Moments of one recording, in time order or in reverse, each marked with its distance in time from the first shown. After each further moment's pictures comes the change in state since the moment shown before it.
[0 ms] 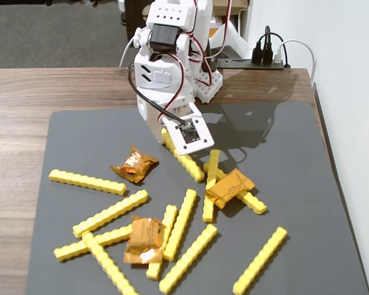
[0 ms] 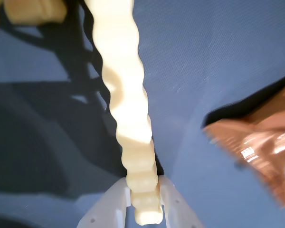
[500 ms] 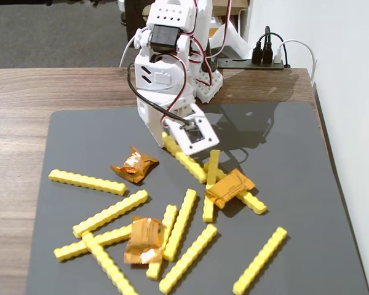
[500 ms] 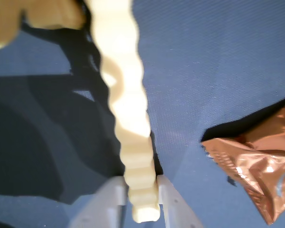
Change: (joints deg) arm 1.1 -1.6 0.3 -4.7 -7.0
